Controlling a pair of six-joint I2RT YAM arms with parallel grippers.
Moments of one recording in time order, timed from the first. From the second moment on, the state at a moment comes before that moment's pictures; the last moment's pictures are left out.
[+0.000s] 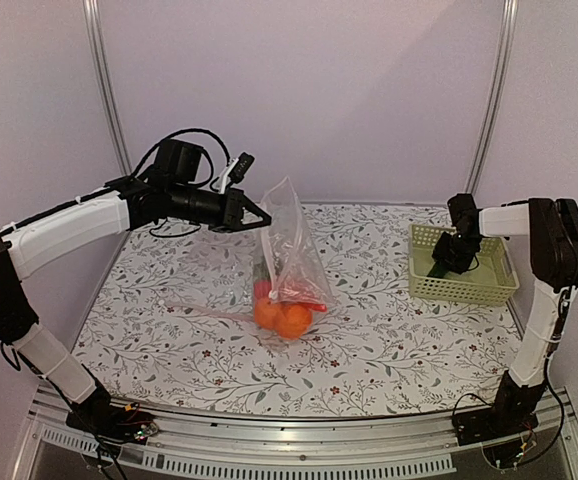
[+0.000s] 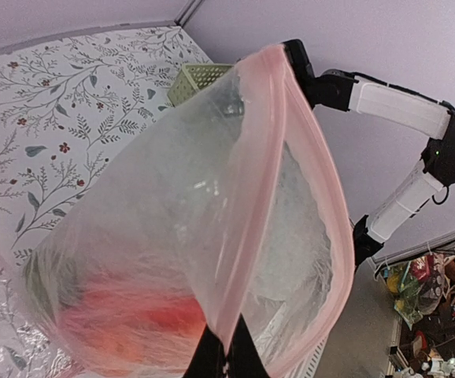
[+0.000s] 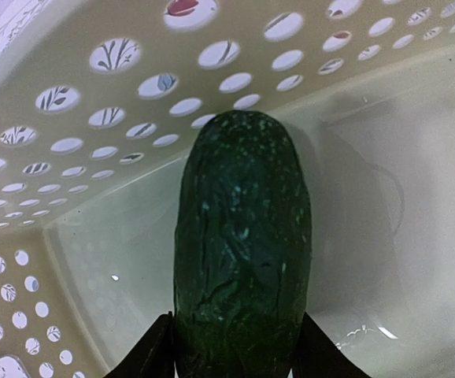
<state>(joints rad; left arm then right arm) -0.59 1.56 1.35 -0.34 0.62 -0.39 0.06 1.96 1.27 -0.42 0.09 0.67</state>
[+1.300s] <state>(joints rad) -0.64 1.53 1.41 -0.32 0.71 -0.50 0.43 1.16 1.31 -0.57 0.06 0.46</state>
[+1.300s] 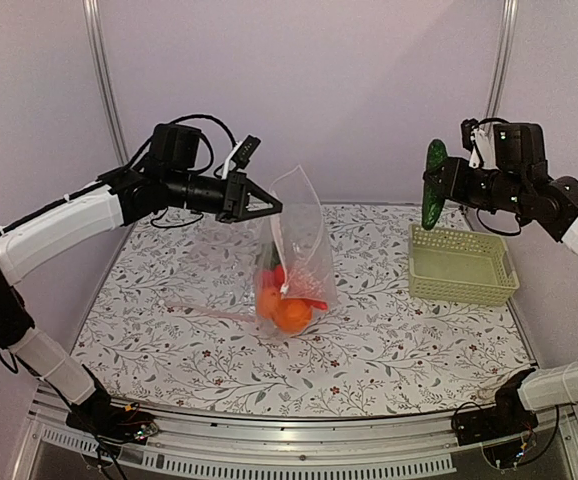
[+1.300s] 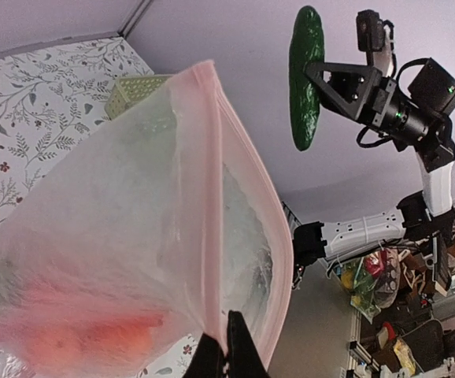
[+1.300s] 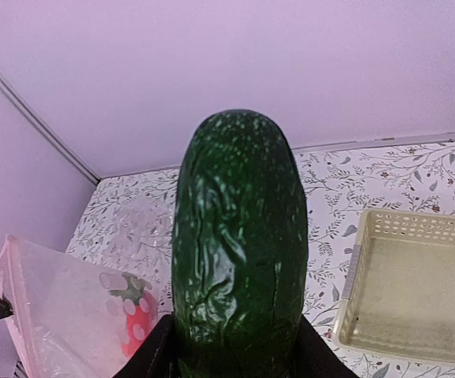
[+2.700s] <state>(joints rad) -0.79 1.65 1.58 -0.43 0.57 -0.56 1.11 1.49 1.41 -0.36 0.59 0.25</state>
